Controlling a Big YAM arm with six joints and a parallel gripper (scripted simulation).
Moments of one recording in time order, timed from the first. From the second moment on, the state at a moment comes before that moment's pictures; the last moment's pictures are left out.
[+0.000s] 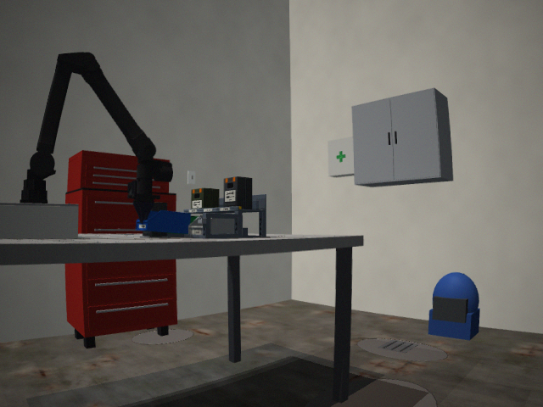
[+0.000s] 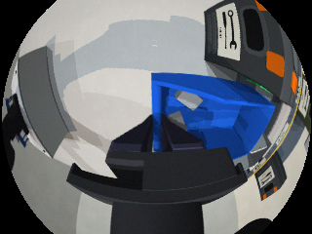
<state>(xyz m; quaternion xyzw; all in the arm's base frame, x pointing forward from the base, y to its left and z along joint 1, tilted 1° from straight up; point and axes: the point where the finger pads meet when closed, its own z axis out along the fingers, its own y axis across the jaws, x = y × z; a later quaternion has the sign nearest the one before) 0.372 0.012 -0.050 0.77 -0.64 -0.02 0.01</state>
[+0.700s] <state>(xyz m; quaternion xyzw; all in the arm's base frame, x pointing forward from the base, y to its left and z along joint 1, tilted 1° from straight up) 0.369 0.012 -0.050 0.77 -0.64 -0.02 0.01</state>
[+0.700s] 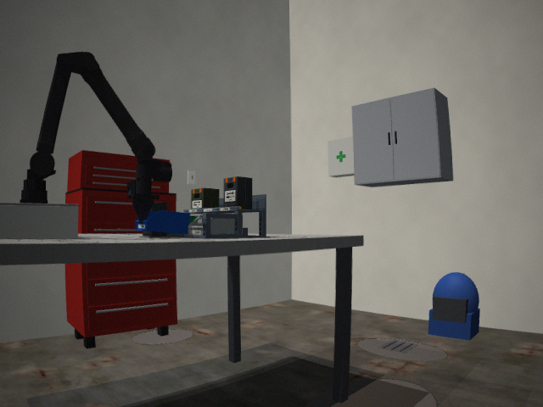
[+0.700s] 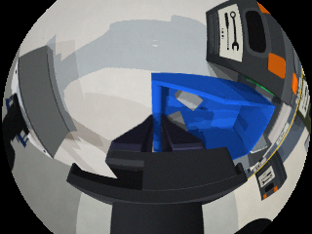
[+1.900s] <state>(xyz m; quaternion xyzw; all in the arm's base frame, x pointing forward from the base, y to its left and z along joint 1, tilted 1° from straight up) 0.349 0.008 -0.050 0.77 -0.64 -0.02 0.01</state>
